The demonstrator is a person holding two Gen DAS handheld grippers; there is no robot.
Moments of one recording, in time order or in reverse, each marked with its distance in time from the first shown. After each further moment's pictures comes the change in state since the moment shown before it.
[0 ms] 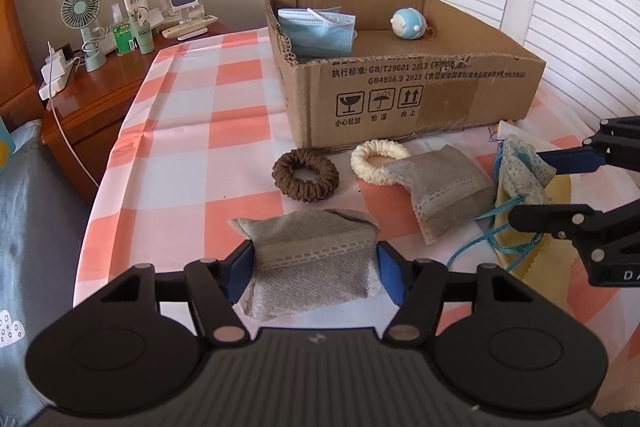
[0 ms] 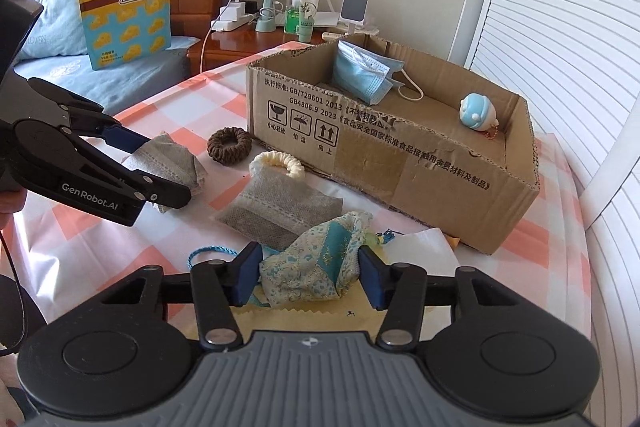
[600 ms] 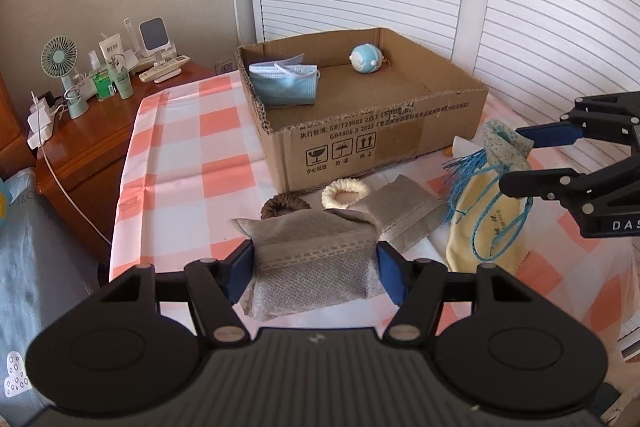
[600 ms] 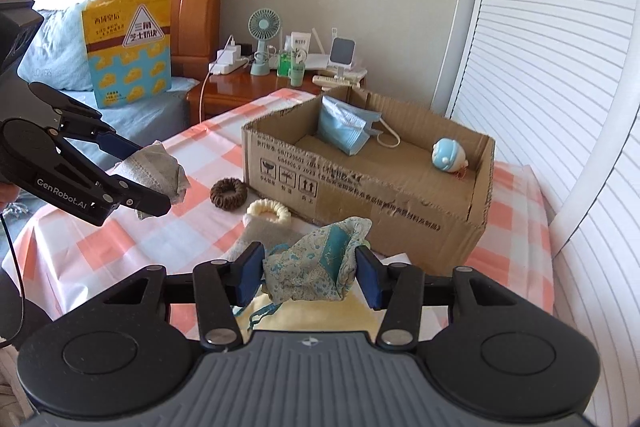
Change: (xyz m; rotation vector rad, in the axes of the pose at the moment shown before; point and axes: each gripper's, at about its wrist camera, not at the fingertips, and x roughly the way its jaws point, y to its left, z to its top) left arm -0.054 -0.001 0.022 0.103 -0.045 -0.068; right arm -0.055 -0.012 0.014 0.009 -0.110 -0.014
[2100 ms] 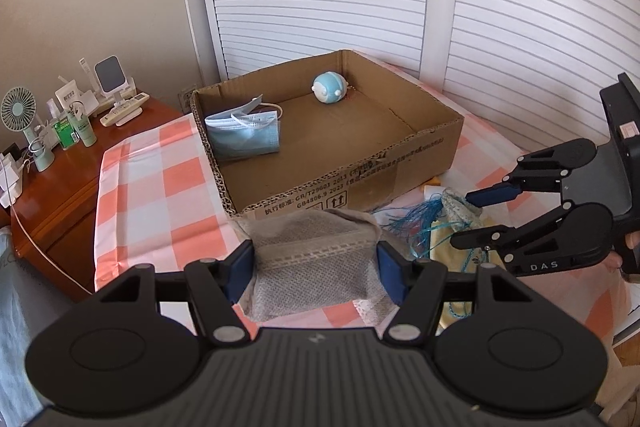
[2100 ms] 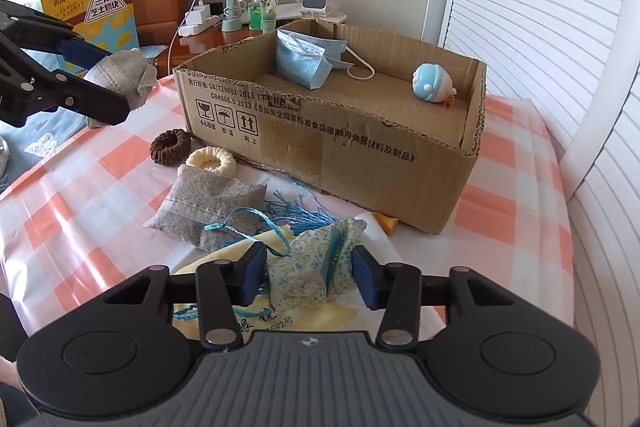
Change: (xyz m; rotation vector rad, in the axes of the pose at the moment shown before) left arm 0.016 -0.011 0.051 0.115 -0.016 -0.077; right arm 0.058 -0.042 -0.028 0.092 0.139 0.005
